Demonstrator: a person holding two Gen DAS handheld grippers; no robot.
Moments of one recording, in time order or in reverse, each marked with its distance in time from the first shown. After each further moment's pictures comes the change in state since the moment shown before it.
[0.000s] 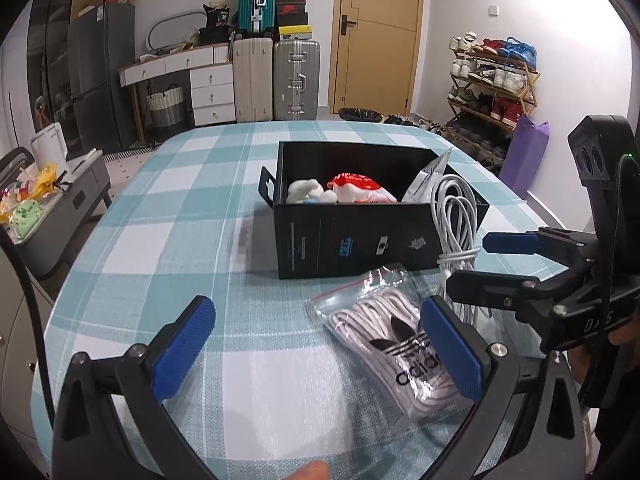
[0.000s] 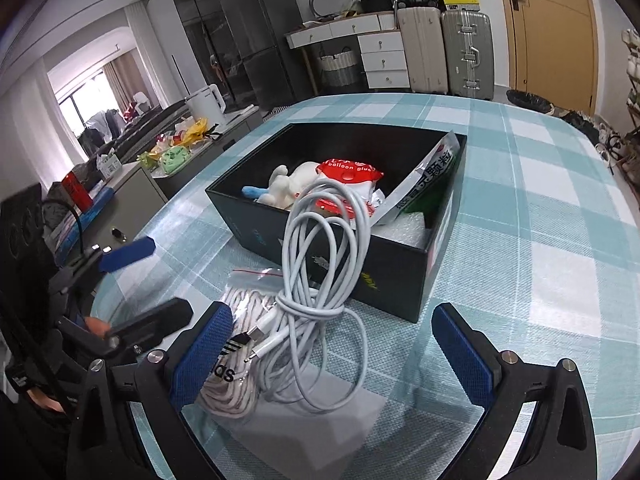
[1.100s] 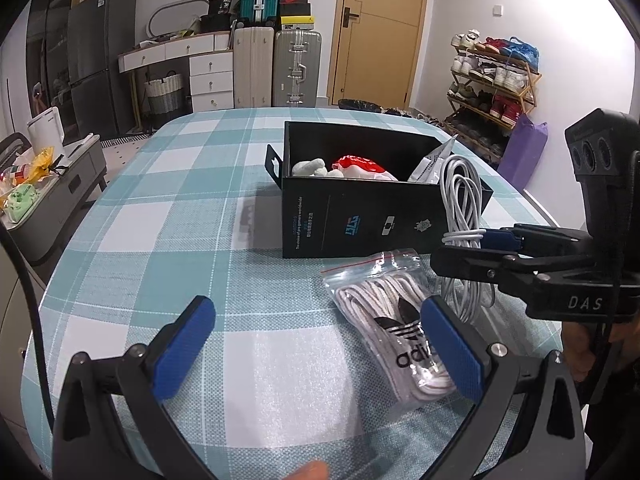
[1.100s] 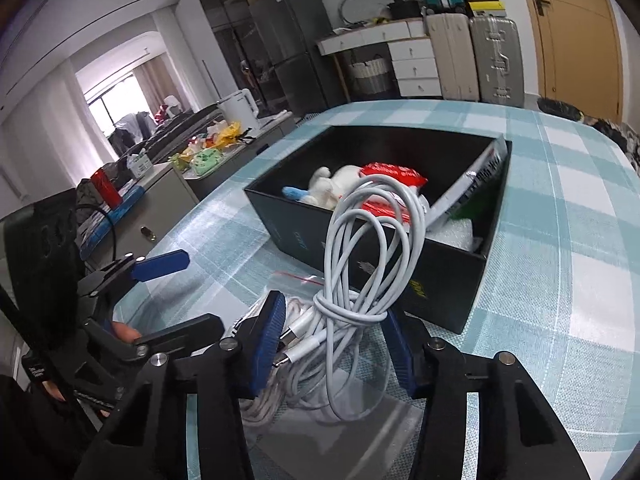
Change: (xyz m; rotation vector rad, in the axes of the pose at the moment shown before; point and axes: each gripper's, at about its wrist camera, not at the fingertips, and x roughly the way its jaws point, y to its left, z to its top) left arm 0.003 0.009 -0.009 -0.023 0.031 -0.022; right arm 0.005 0.012 -0.003 -0.042 -0.039 0.118
